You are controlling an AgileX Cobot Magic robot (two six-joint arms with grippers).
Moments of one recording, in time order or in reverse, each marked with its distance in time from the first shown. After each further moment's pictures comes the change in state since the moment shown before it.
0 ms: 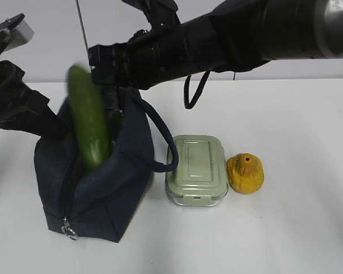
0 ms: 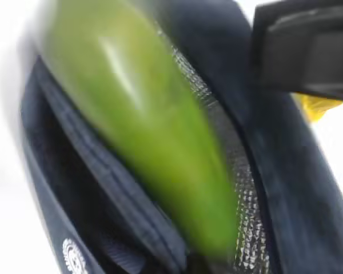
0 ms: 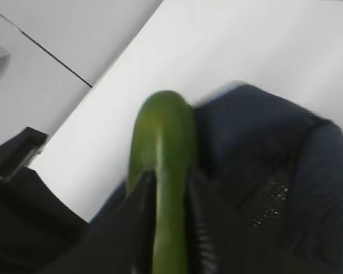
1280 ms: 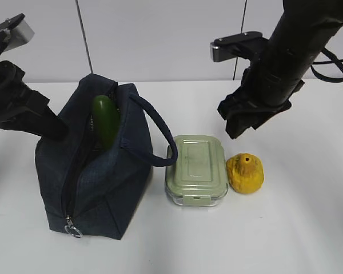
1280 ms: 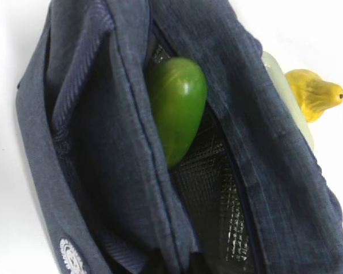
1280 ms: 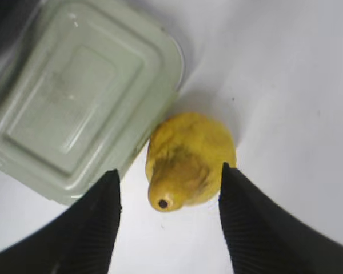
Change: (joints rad) left arm 0.000 0.001 0.000 0.000 0.002 0.000; right arm -0.220 -0.095 0.021 -1.203 0.525 0.728
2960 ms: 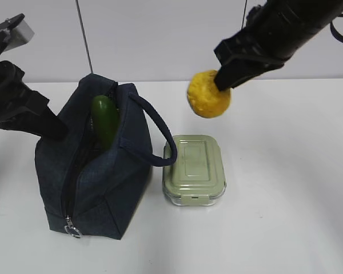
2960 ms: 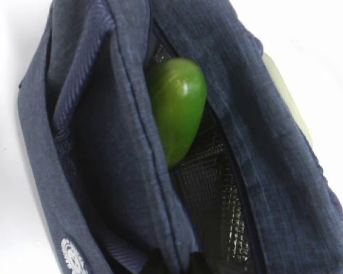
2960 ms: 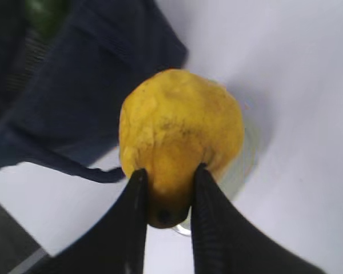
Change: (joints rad) left arm 0.000 0.000 0.000 0.004 -0.001 -0.001; right arm 0.010 -0.187 -0.040 0.242 0.003 -0.141
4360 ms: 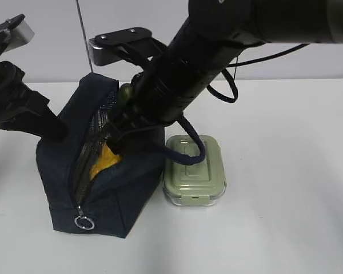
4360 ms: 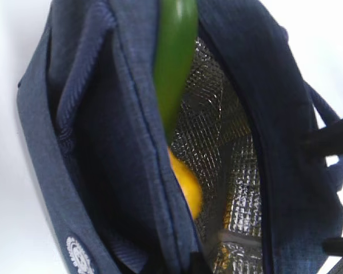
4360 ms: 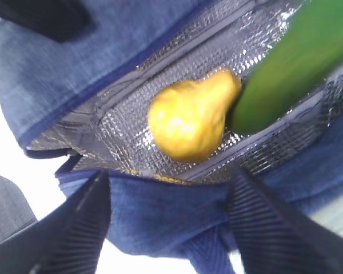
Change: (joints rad) left arm 0.000 0.001 0.000 -0.001 0.003 0.000; right arm 0.302 0.211 -0.021 0.053 -0.189 -0.092
